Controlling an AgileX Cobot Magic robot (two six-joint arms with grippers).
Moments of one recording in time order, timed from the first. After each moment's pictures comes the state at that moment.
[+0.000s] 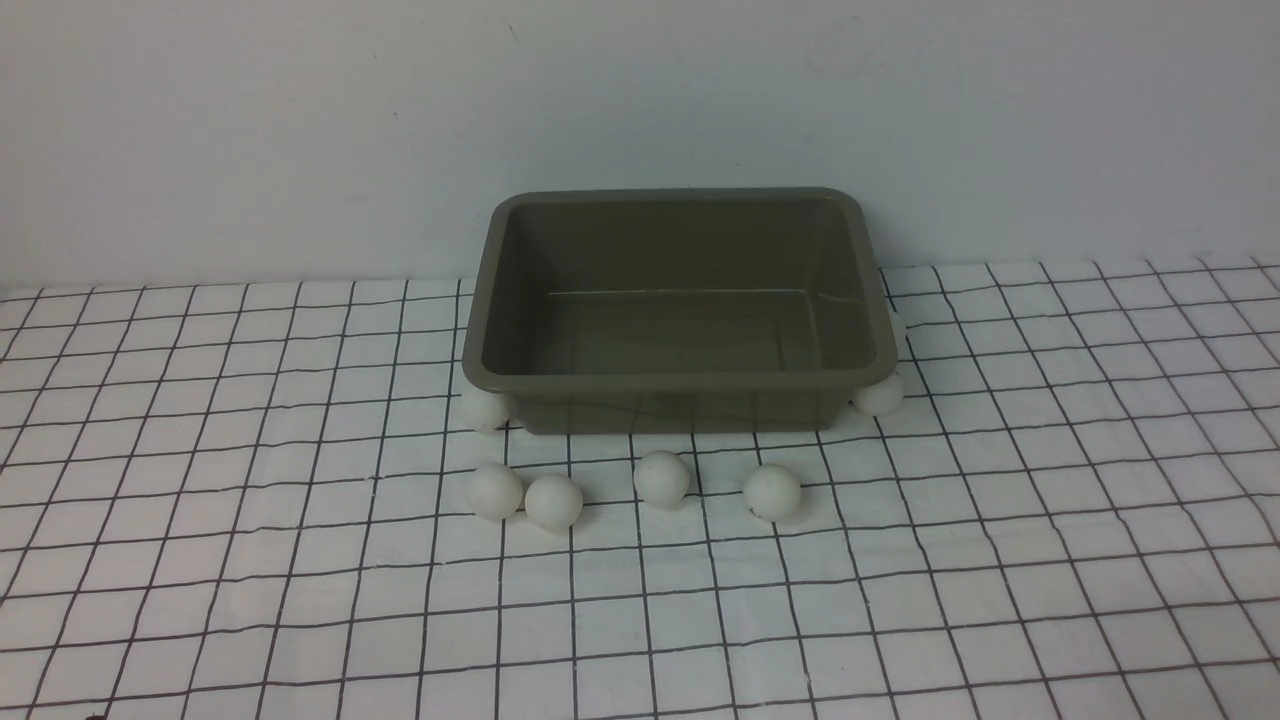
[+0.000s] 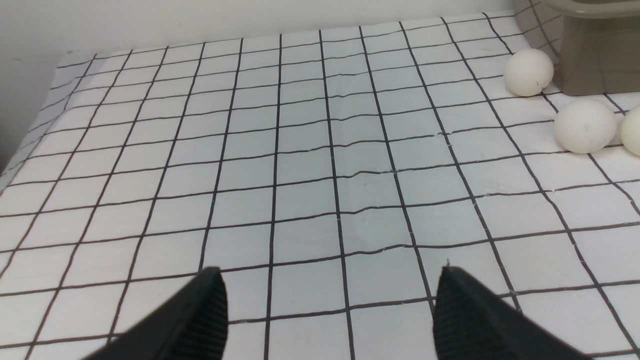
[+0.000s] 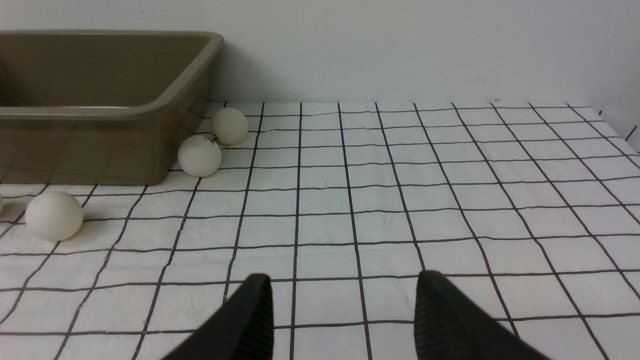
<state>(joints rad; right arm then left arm) 0.08 -0.01 0.02 -0.23 0.38 0.24 0.07 -0.01 0.02 -0.03 0.39 0.08</state>
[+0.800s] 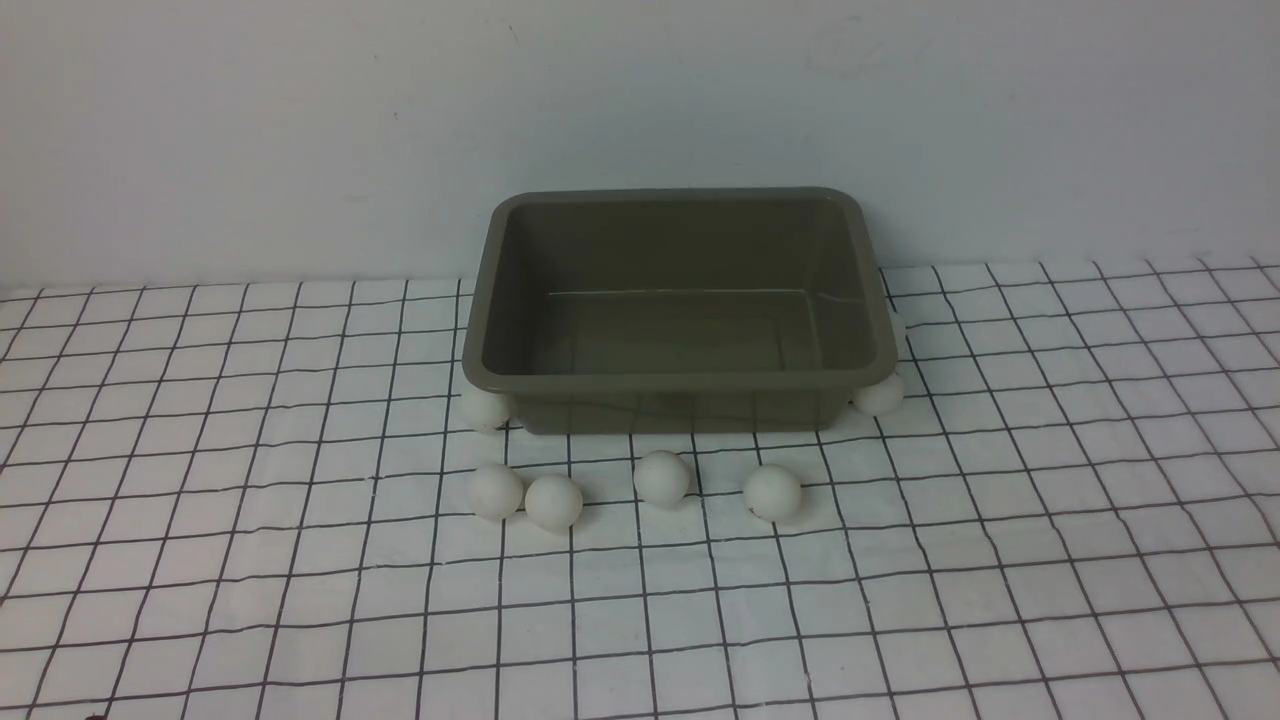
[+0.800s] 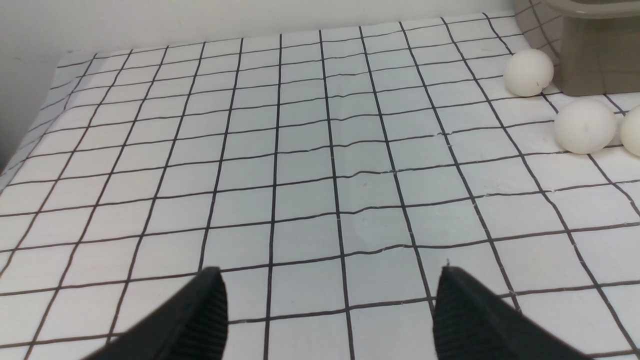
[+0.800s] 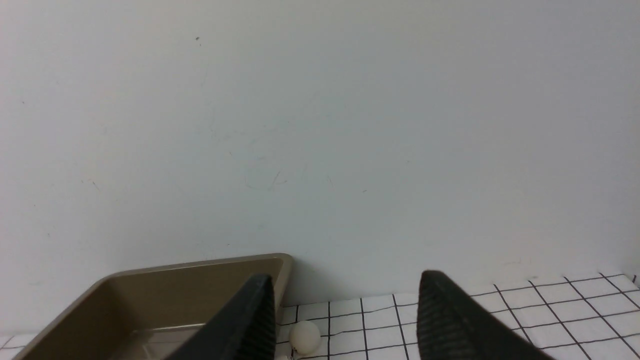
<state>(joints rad) 0.08 -0.01 -0.35 -0.08 0.45 0.24 0.07 -0.01 0.02 -0.03 0.39 0.08</state>
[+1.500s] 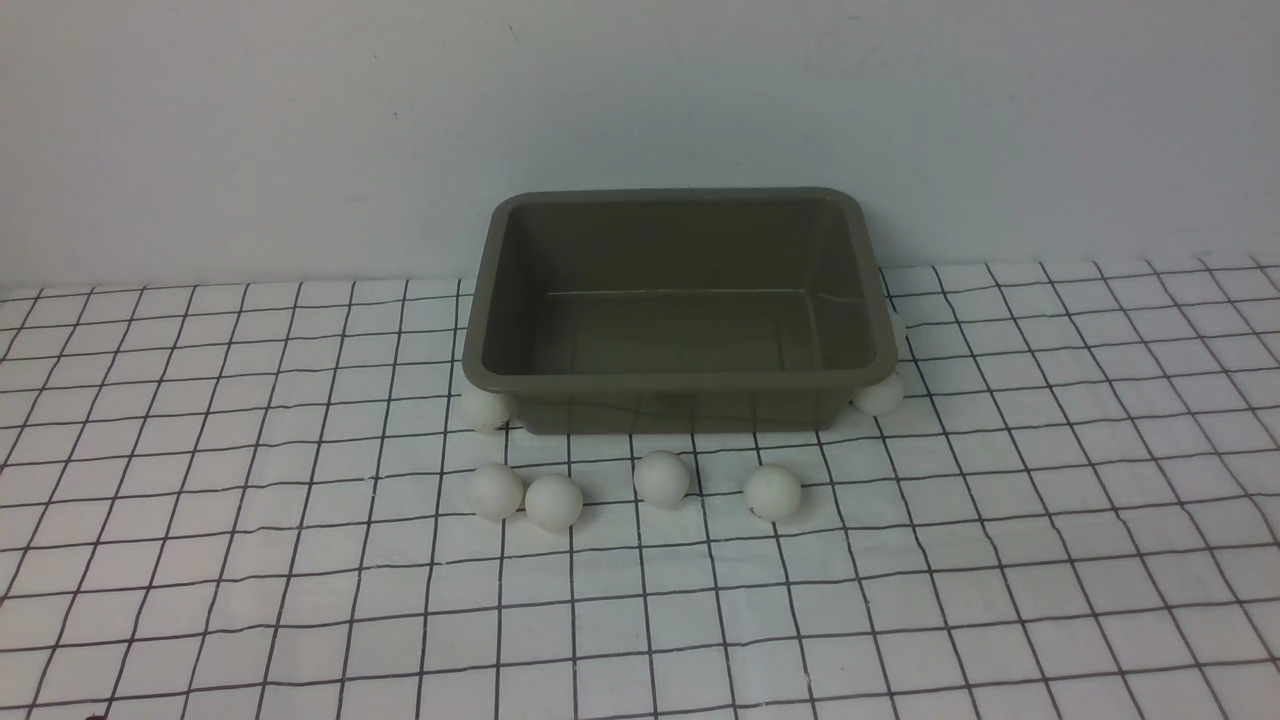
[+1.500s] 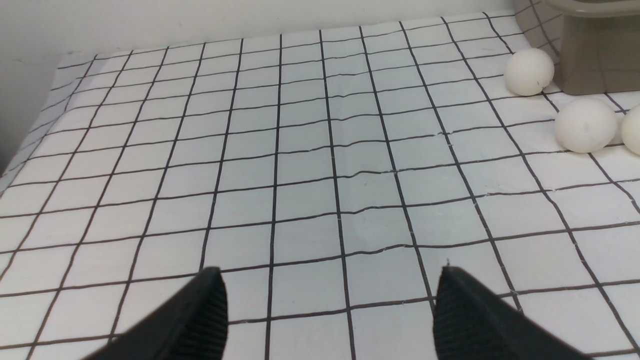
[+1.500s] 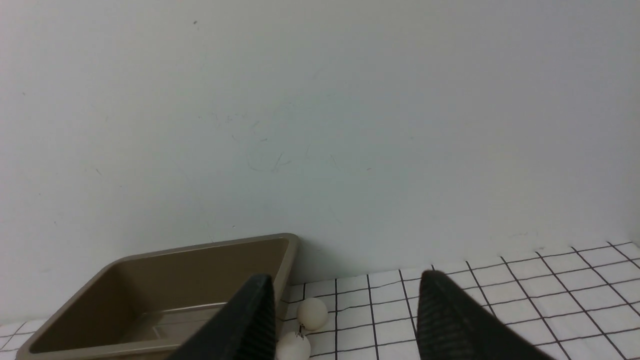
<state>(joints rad) 0.08 -0.01 -0.35 -0.05 0.51 0.25 0.07 -0.01 0.02 -0.03 0.39 0.08</state>
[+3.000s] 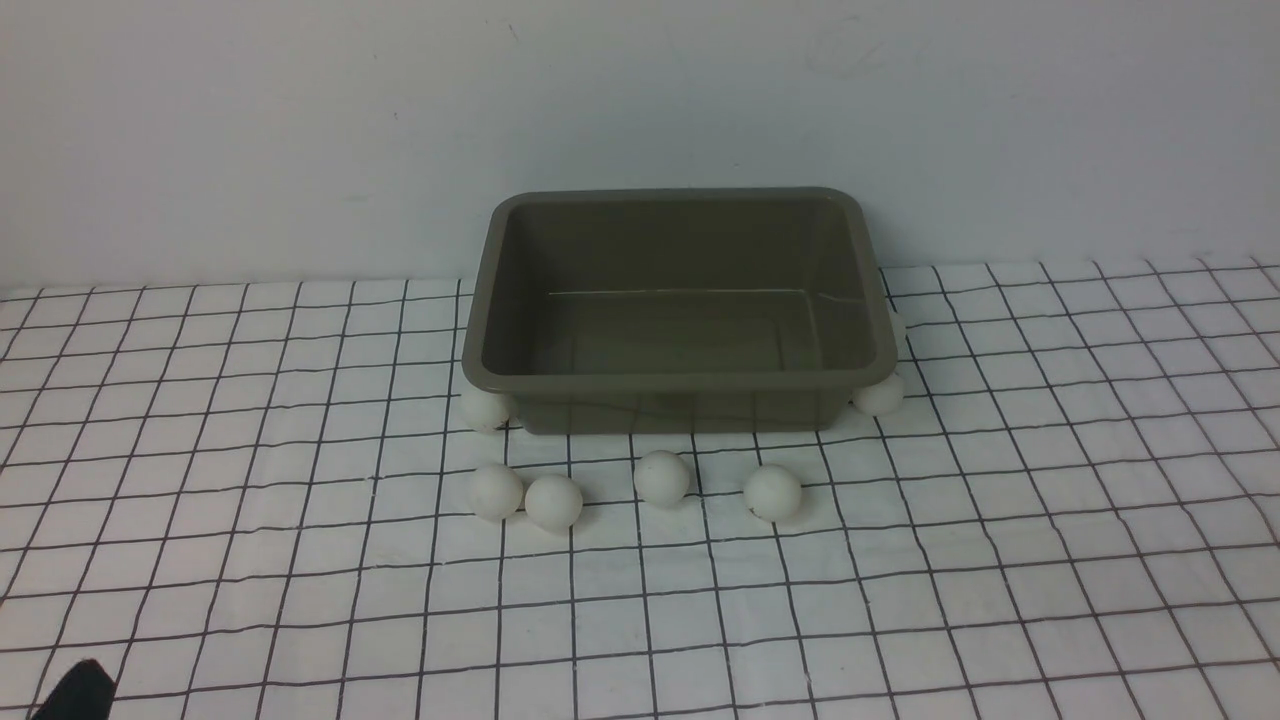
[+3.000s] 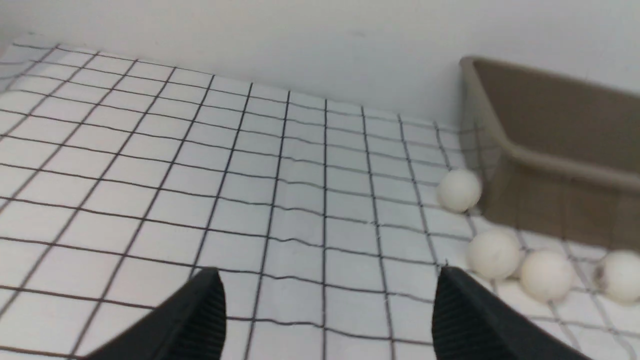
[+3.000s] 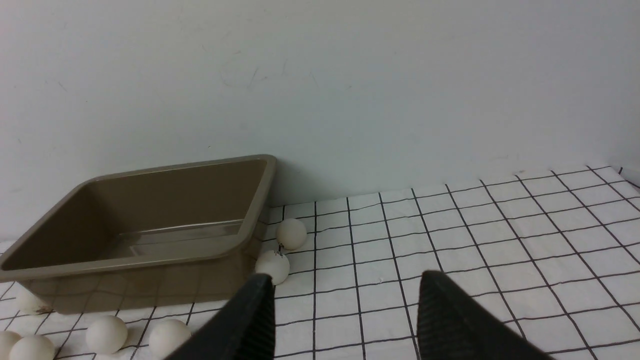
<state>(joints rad) 0.08 -0.01 -0.35 -0.02 0.66 0.20 0.07 -0.01 0.03 -0.25 0.25 -0.08</state>
